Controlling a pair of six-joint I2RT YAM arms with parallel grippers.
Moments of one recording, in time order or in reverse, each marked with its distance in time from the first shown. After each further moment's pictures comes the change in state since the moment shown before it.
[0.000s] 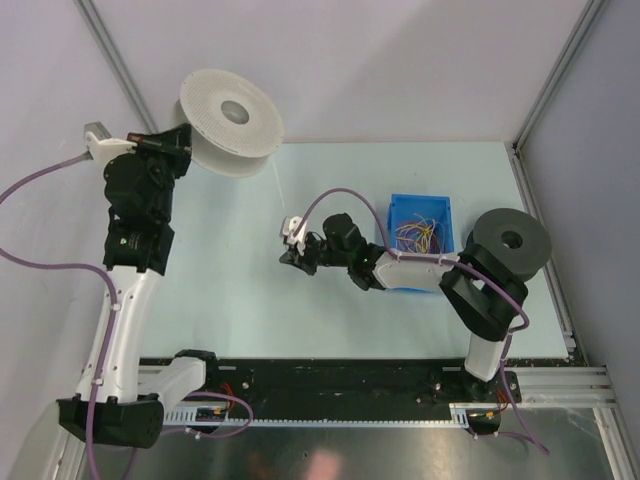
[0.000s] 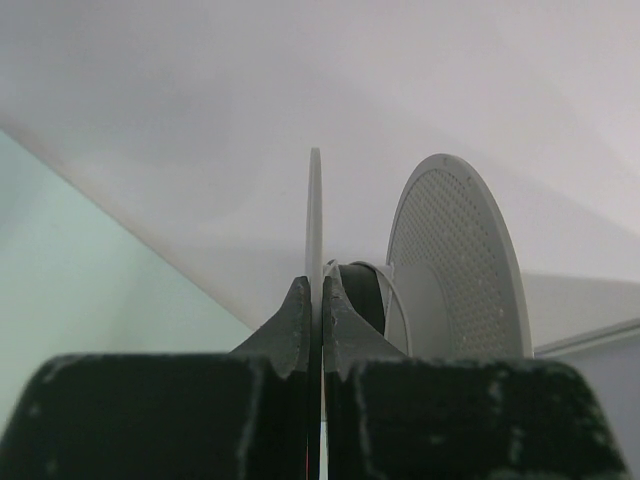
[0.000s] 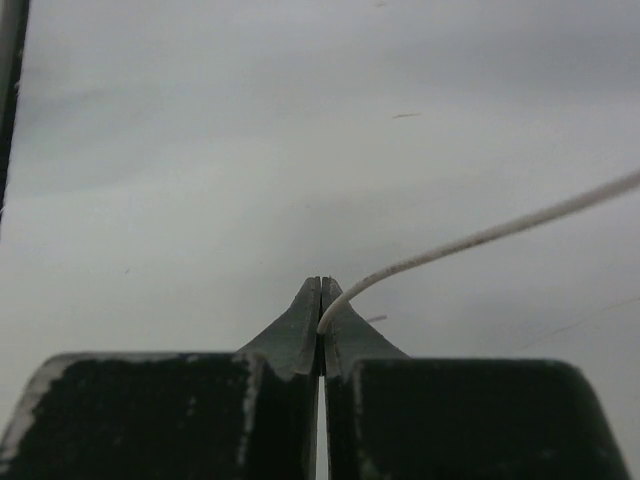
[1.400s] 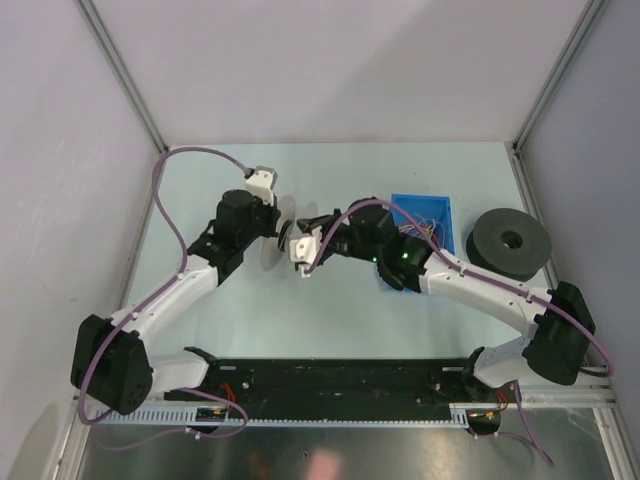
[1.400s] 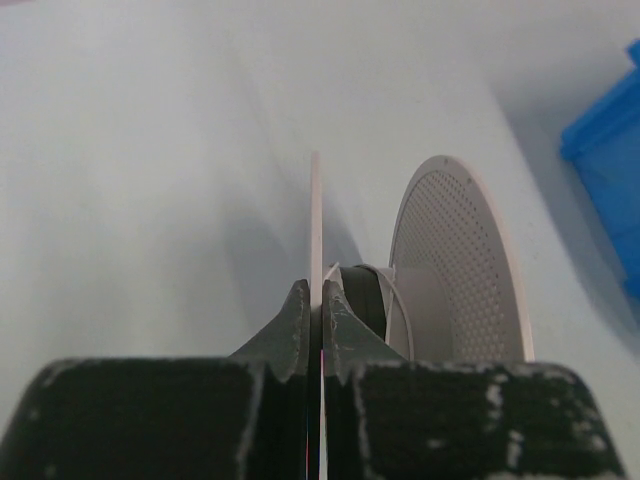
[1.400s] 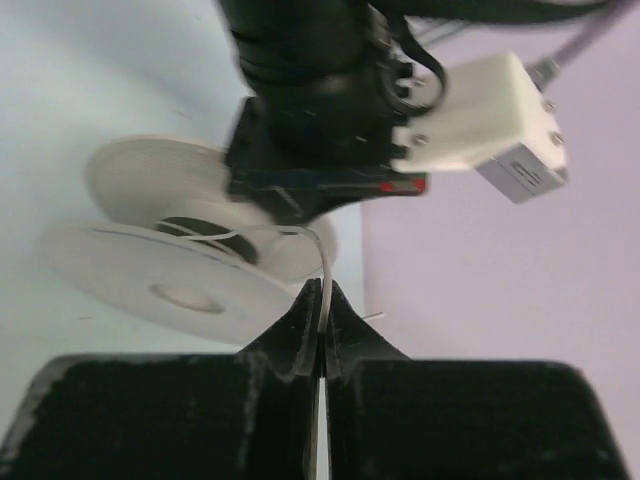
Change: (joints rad) left arm -0.374 0.222 -0.397 0.101 0.073 0.926; right arm 0.087 -0.413 0.076 -0.463 0.233 -0.826
